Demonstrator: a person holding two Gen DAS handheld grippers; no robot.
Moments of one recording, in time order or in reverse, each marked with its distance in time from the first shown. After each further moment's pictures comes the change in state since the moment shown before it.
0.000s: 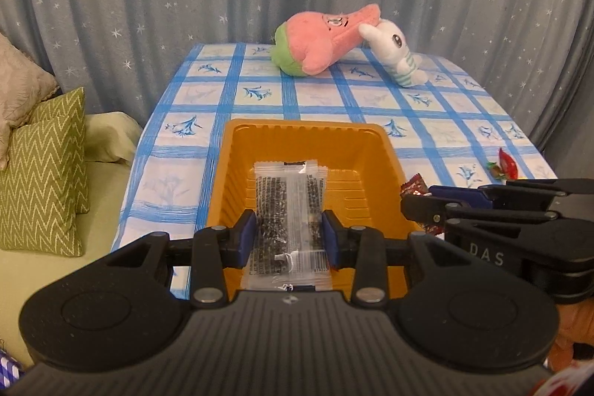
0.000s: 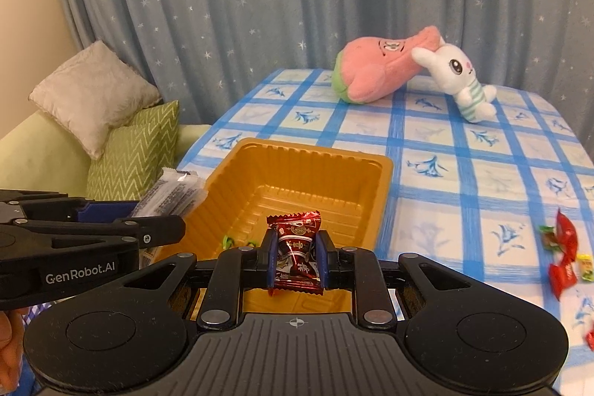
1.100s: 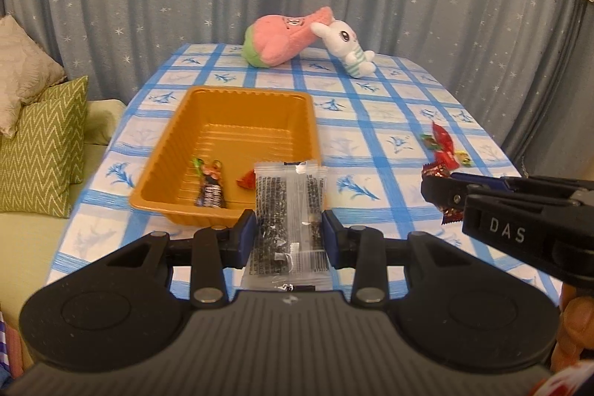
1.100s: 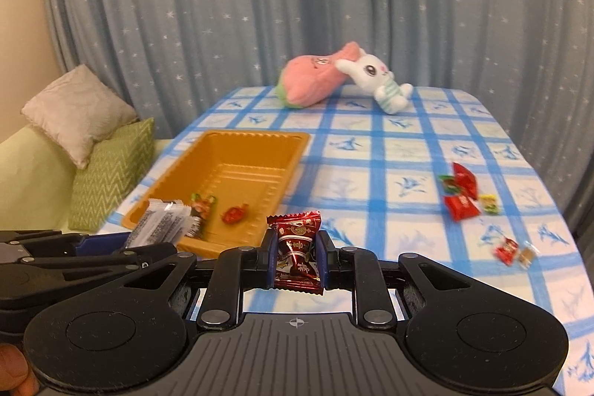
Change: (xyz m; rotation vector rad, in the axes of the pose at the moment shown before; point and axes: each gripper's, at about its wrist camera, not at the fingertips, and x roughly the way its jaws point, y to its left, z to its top) left arm -0.101 -0.094 -0.094 -0.038 -0.070 0.003; right arm -0.144 -0.027 -0.089 0.039 -0.104 -0.099
